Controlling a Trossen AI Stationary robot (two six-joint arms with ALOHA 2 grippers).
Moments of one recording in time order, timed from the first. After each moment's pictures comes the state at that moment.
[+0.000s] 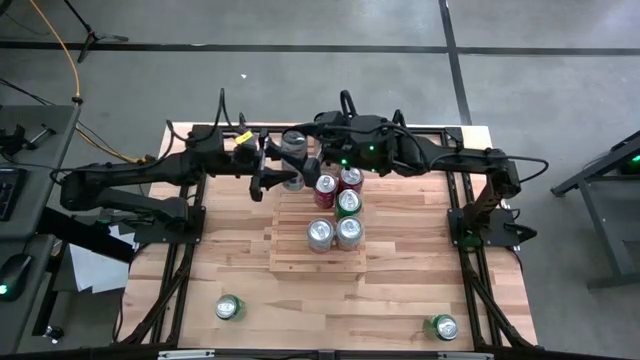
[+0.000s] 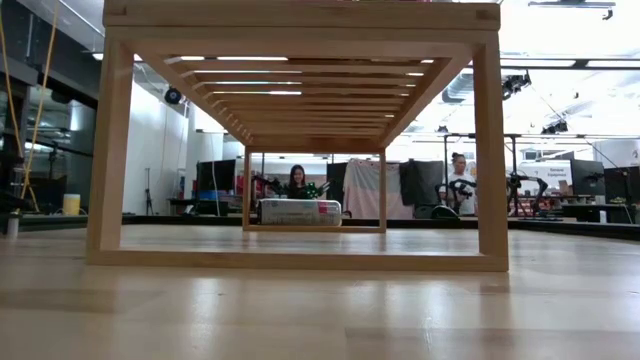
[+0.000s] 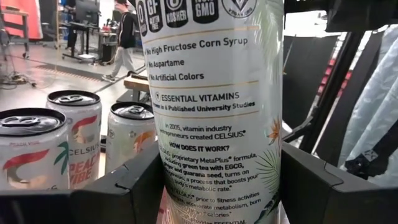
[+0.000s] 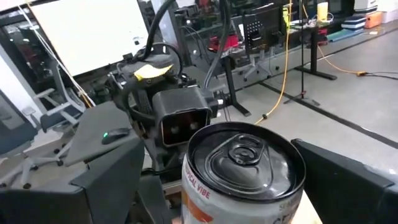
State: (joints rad) left arm 0.23 1.03 0.84 0.24 0.22 -0.20; right arm 0.00 1.74 1.92 -0.28 0.28 0.28
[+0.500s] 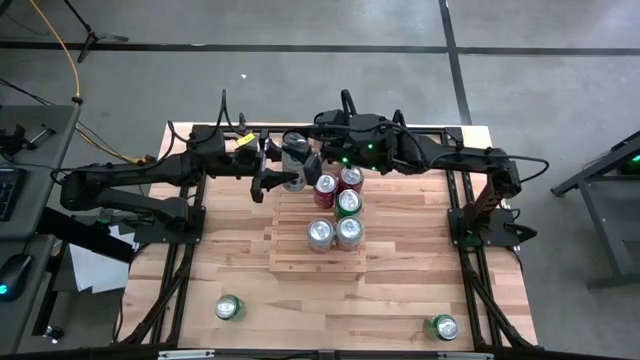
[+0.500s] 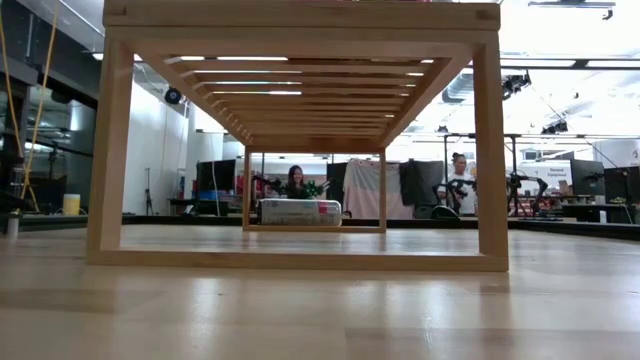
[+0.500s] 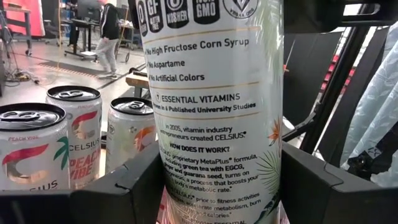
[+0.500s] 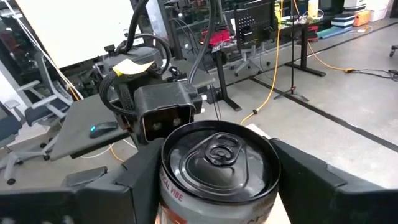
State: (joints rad) left arm 0.23 1.03 0.84 0.23 0.21 -0.20; right arm 0.00 1.74 1.92 -0.32 0.29 0.27
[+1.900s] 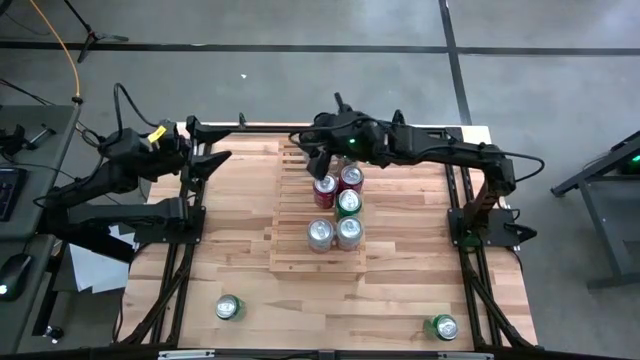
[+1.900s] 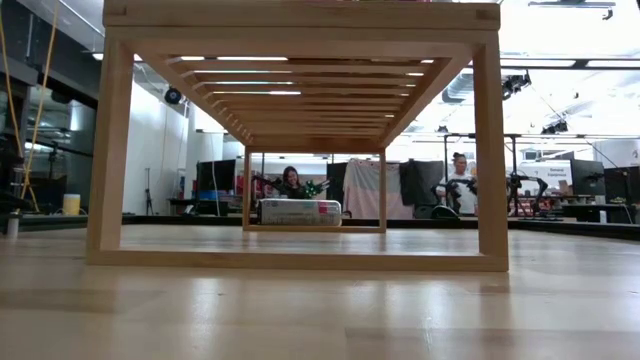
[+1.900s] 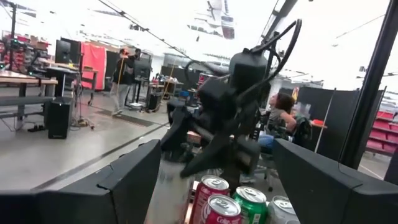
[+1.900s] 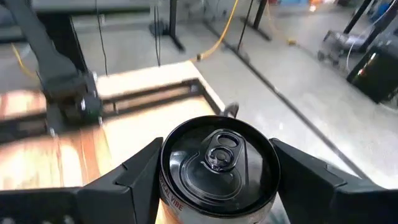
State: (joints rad) left arm 0.25 0.53 0.84 -0.09 0.01 -0.21; right arm -0.10 1.76 1.92 -0.60 0.38 0.05
